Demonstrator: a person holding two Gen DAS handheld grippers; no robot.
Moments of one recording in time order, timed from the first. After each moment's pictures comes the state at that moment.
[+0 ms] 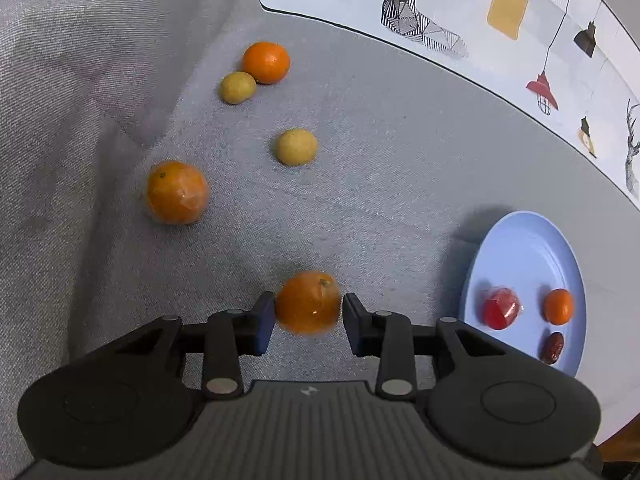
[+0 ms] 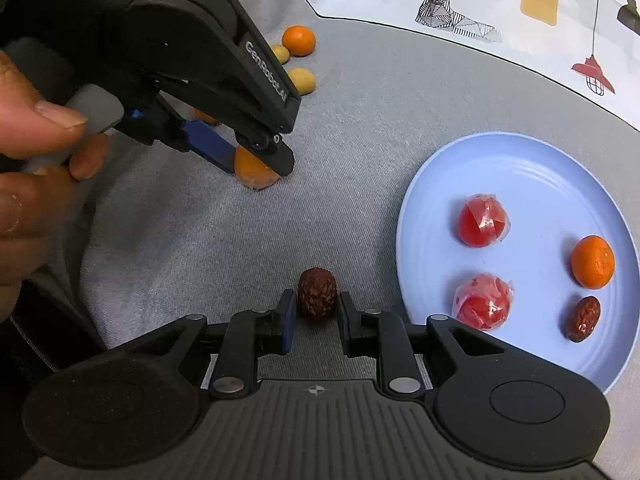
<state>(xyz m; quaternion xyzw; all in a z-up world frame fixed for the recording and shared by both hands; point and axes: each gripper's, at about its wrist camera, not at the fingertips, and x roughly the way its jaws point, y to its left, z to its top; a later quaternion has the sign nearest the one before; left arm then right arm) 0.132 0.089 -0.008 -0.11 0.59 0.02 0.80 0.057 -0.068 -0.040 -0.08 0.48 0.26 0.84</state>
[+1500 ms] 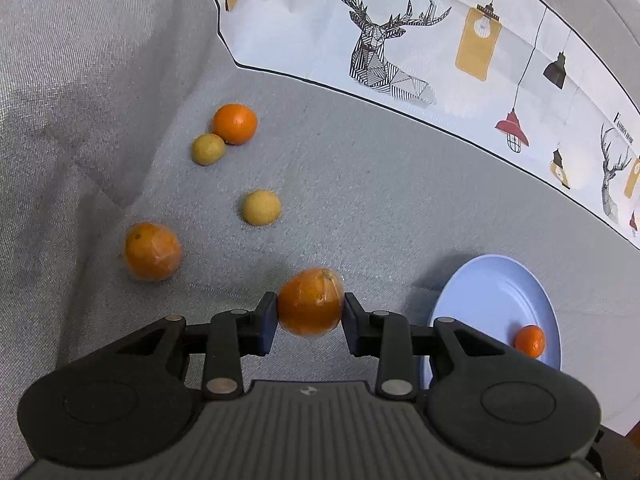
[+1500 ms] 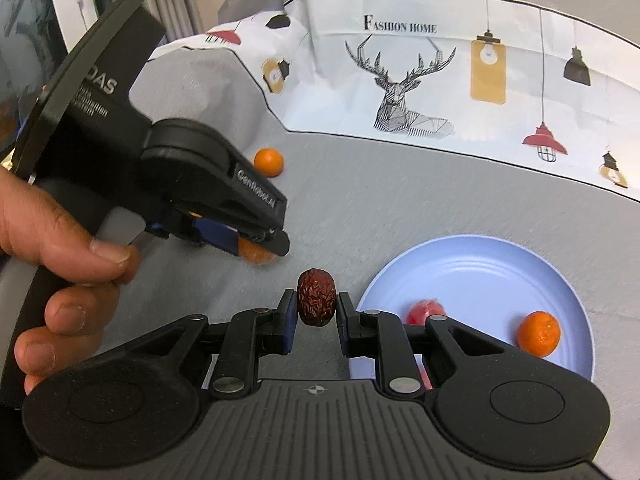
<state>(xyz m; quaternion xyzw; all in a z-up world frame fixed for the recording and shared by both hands) 0.138 0.076 0.016 -0.12 0.53 0.00 0.84 0.037 -0.103 0.016 -0.02 0.36 0.23 0.90</state>
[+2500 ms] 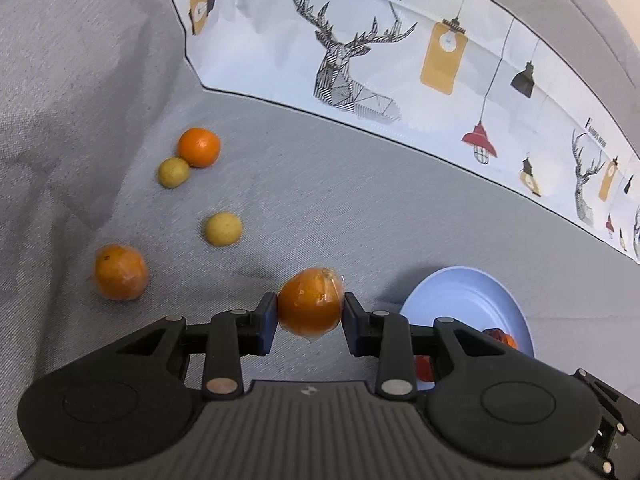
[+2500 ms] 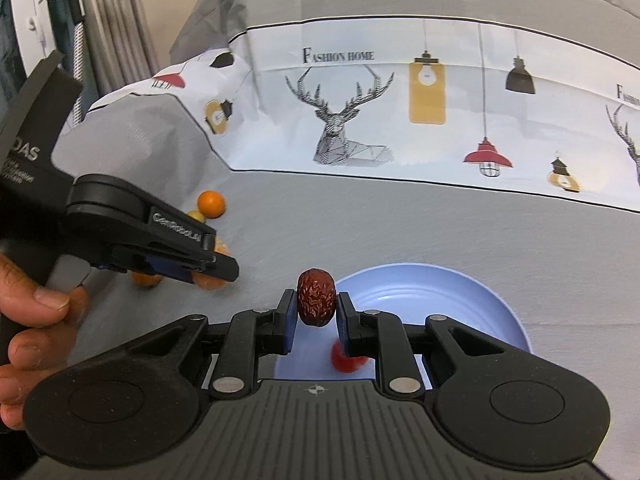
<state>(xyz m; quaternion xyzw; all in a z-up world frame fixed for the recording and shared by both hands) 0.136 0.066 0.023 -0.12 0.50 -0.03 0.86 0.053 -0.140 0.024 0.00 0.32 0.17 0.93</state>
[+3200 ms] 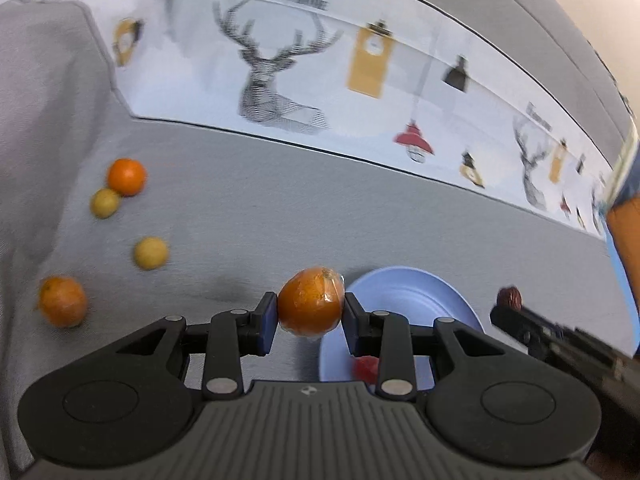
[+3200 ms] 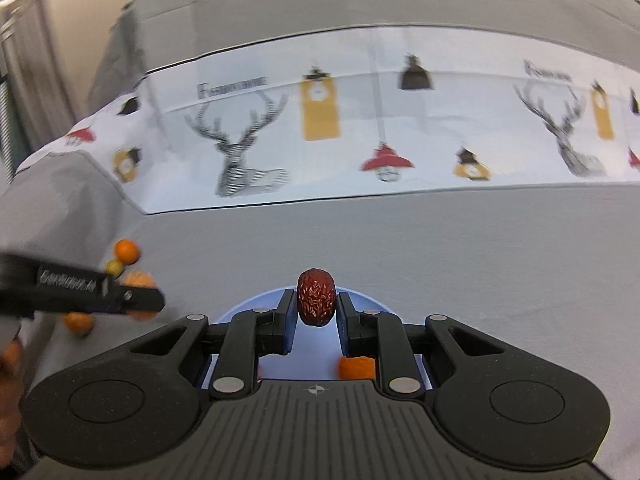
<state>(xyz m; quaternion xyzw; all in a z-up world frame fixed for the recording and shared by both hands) 0.131 0.031 0.035 -0.10 0.47 -0.12 0.87 0.056 -0.209 0.030 0.06 0.31 0.06 0.95</state>
